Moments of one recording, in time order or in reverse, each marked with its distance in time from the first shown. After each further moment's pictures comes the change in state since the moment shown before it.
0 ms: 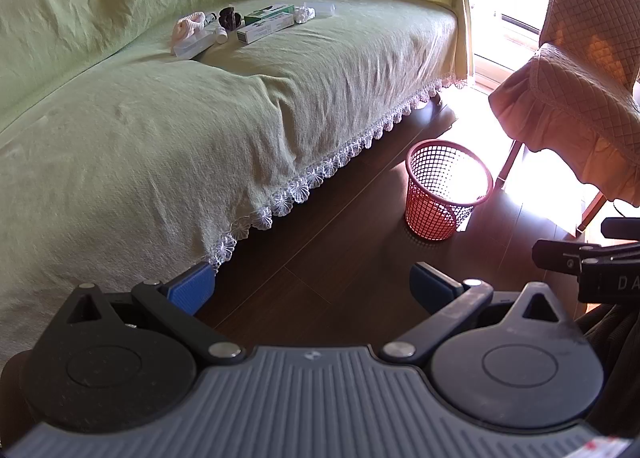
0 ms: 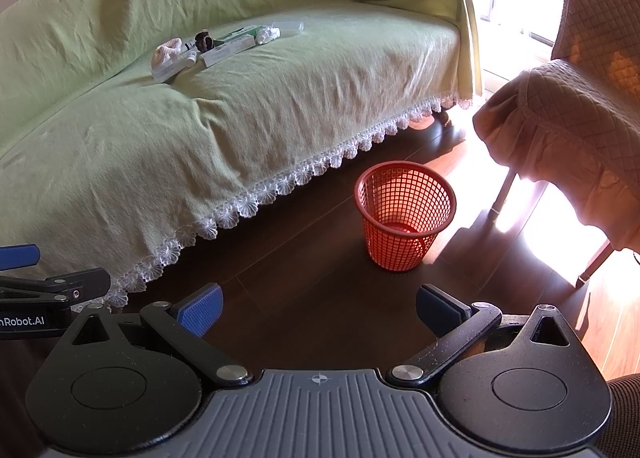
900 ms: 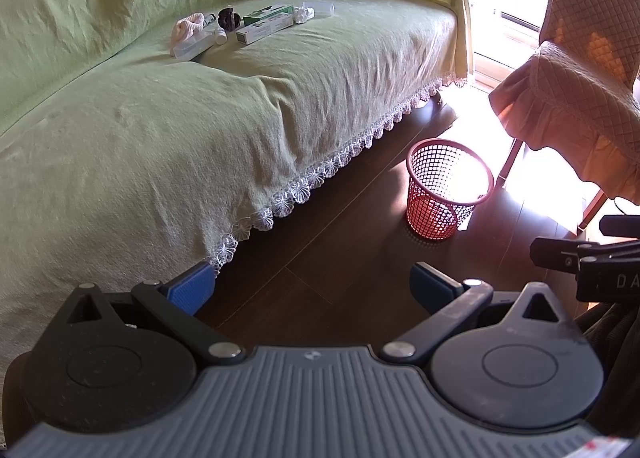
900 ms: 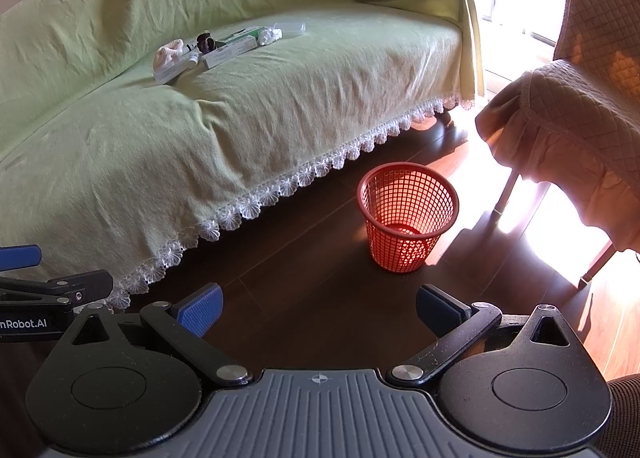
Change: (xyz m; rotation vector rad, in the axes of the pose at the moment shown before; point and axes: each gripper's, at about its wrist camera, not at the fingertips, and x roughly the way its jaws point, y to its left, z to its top) left arm -0.006 0.002 0.003 0.004 0.001 0.007; right arm 0.001 0.006 0.003 -0.001 -0.006 0.007
